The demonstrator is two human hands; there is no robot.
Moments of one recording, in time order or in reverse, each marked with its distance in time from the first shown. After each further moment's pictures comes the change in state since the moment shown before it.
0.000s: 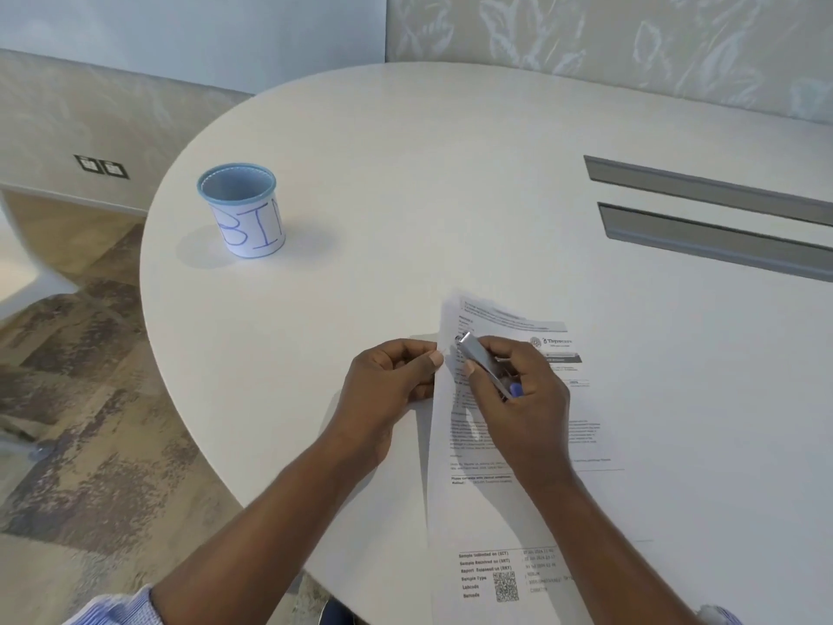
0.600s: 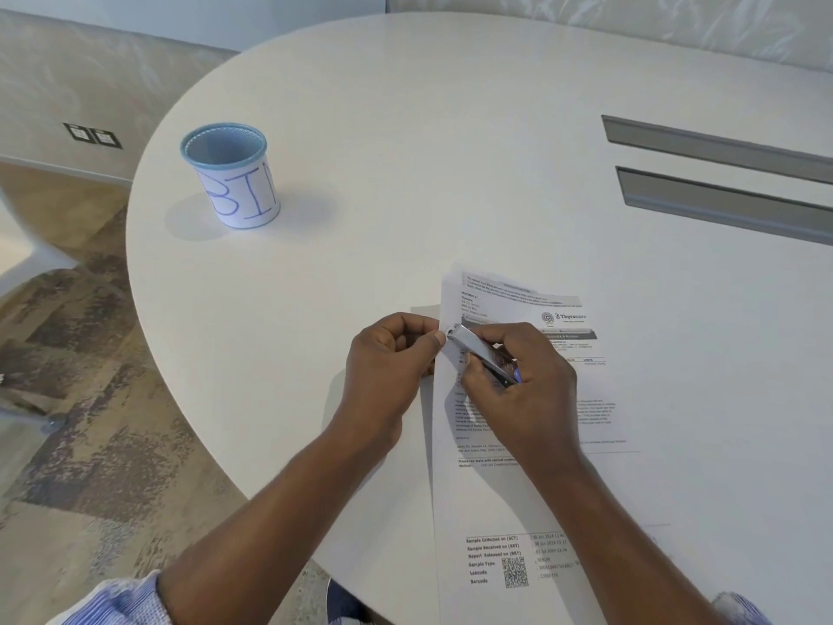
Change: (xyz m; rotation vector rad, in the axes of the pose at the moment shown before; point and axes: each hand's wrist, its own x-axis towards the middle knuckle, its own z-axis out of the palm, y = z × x) left_hand -0.002 -0.004 0.006 0.108 0.146 0.083; right_hand -0.003 0.000 0.002 -0.103 -0.096 -0.080
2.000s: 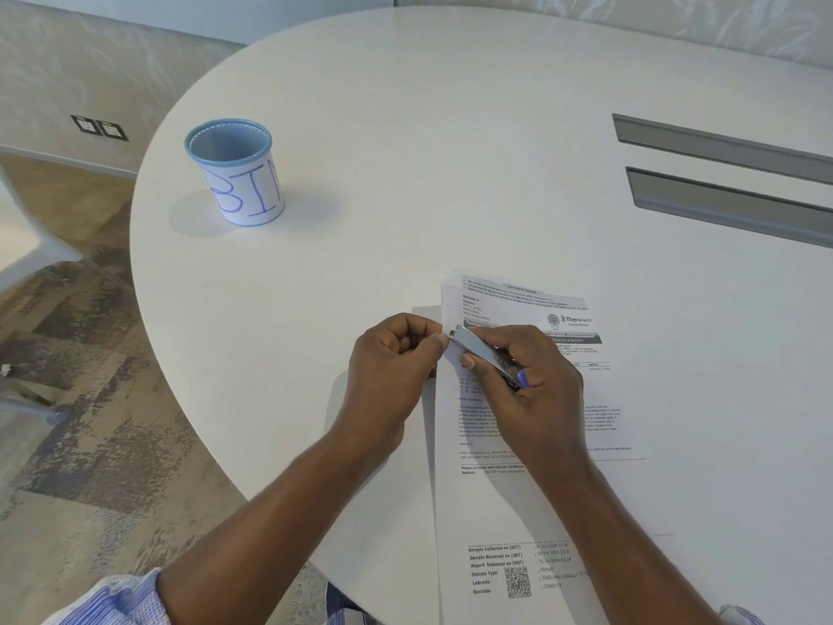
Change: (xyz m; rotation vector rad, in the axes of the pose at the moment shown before) left_hand 0.001 -0.001 -0.002 0.034 -0.019 0.025; right_hand 0.003 0.005 -0.004 0.033 -0.062 -0.034
